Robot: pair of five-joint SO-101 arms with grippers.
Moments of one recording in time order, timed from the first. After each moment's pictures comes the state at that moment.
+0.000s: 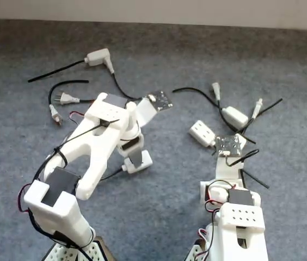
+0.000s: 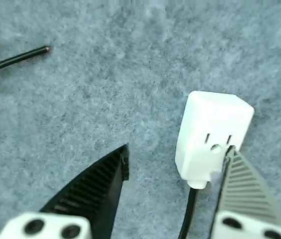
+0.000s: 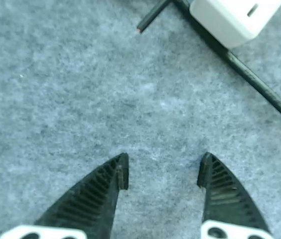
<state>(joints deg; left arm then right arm) 13.9 10.8 15.1 69.1 -35.1 1.4 -61.3 85.2 51.7 6.7</state>
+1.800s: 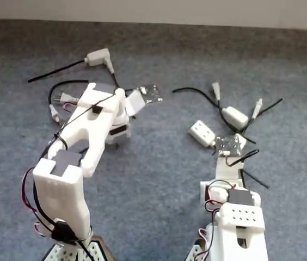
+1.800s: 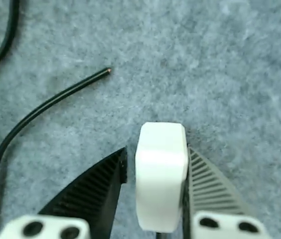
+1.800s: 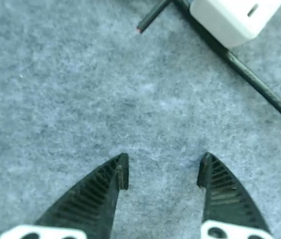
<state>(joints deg) 7.2 25.1 1.2 68.2 -51.9 1.4 -61.3 85.2 51.7 6.7</state>
